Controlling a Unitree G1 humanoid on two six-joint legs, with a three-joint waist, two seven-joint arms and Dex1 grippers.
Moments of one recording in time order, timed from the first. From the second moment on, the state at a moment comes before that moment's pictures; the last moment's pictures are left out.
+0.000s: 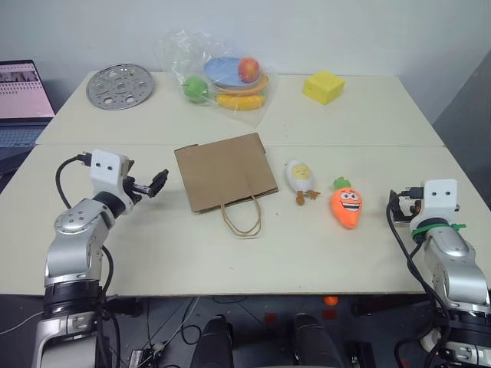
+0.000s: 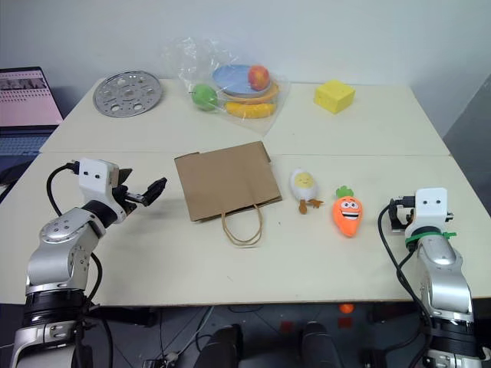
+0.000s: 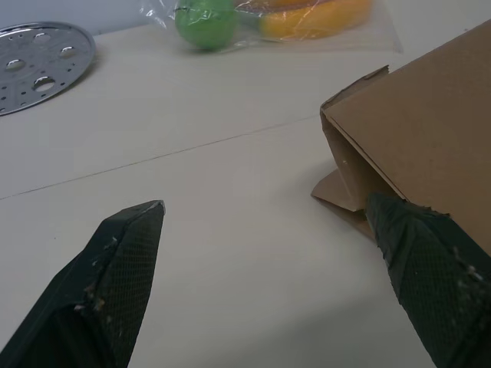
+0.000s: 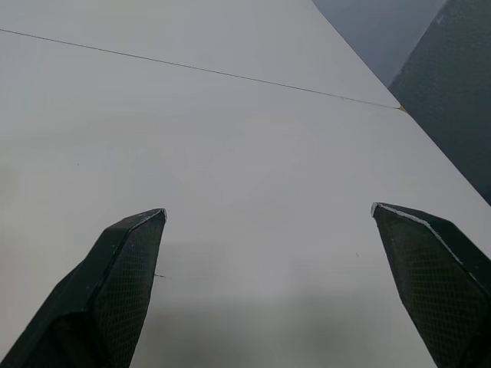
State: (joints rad) left arm -0.36 0.61 0.29 0.15 -0.27 0.33 -0.51; right arm -0.18 -0.44 -0.29 -0.07 0.09 0.43 0.12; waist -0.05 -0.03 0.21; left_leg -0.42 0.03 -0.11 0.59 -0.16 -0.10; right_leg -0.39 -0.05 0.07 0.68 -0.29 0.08
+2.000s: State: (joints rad) left arm -0.45 0.73 -0.39 -0.15 -0.08 0.21 -1.19; right arm -0.10 -0.78 -0.19 -0.63 0.61 0.69 0.73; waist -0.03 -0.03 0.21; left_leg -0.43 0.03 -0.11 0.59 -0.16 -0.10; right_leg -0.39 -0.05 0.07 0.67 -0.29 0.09
